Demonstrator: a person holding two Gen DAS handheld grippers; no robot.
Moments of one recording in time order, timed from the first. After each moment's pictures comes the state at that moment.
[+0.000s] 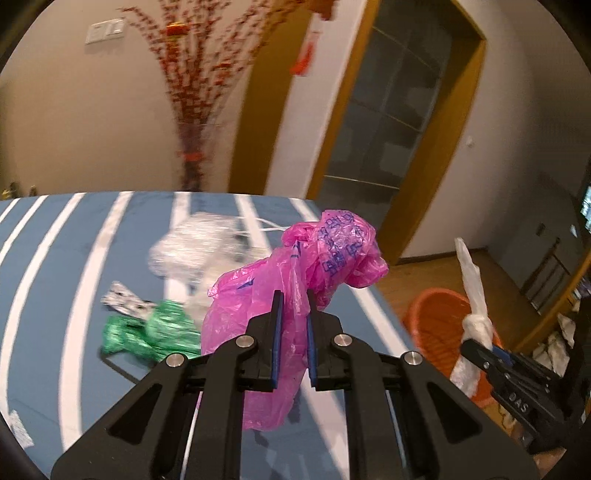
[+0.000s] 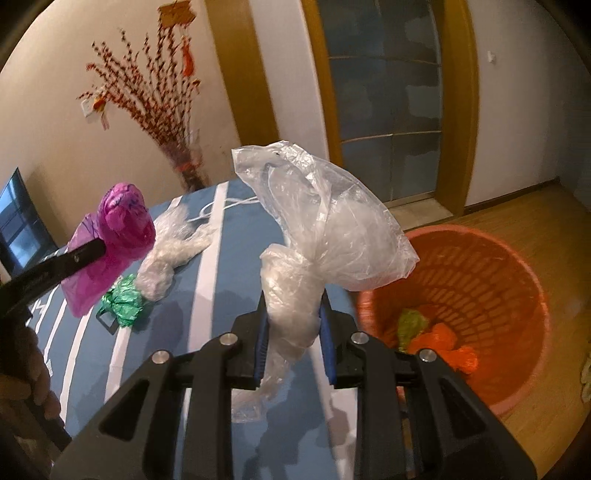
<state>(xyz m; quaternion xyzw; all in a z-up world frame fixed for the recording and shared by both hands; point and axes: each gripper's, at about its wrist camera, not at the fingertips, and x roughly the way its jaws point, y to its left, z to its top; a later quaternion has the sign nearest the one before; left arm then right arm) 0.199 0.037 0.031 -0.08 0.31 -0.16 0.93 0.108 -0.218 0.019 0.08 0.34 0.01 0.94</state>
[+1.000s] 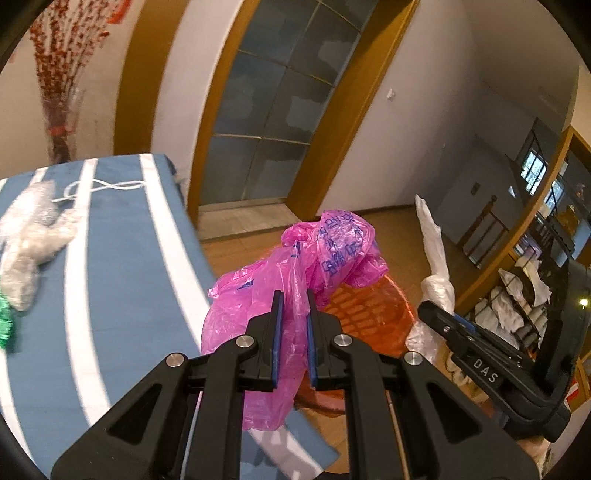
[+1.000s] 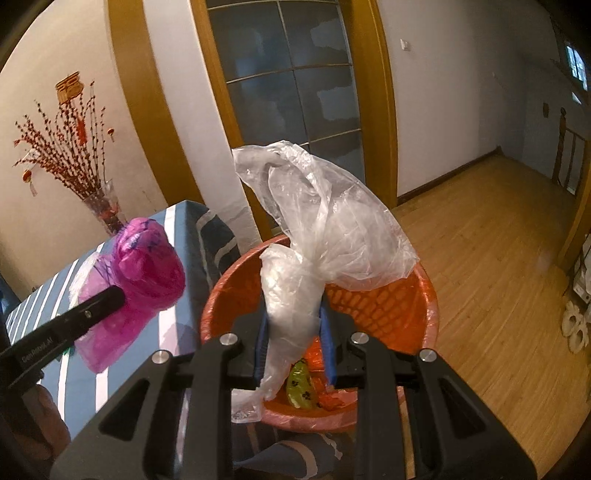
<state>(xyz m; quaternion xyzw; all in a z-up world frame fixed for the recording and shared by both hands) 0.187 -0.136 0.005 -0.07 0.36 -0.31 0.88 0.068 -0.366 0.012 0.14 0.32 -0.11 0.93</state>
